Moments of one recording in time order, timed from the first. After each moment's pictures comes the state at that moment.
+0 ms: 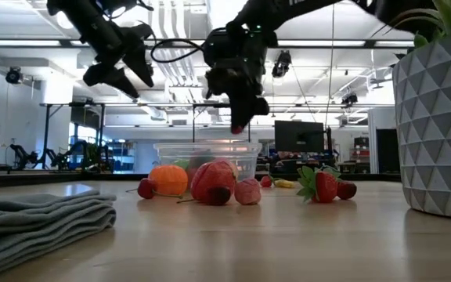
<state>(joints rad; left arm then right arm) 0.43 1.02 0.92 -0.65 -0.14 -0.55 -0.34 2.20 2.07 -1.26 -0.25 0.07</state>
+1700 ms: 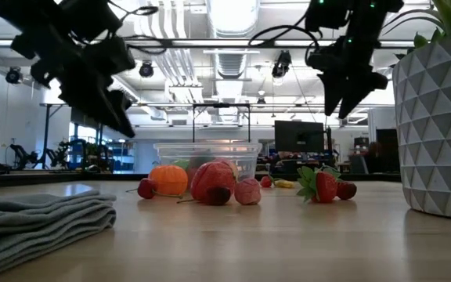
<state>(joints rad) 0.03 1.06 0.52 -0.22 0.06 -0.04 -0.27 1.31 1.04 -0.94 0.24 0.66</state>
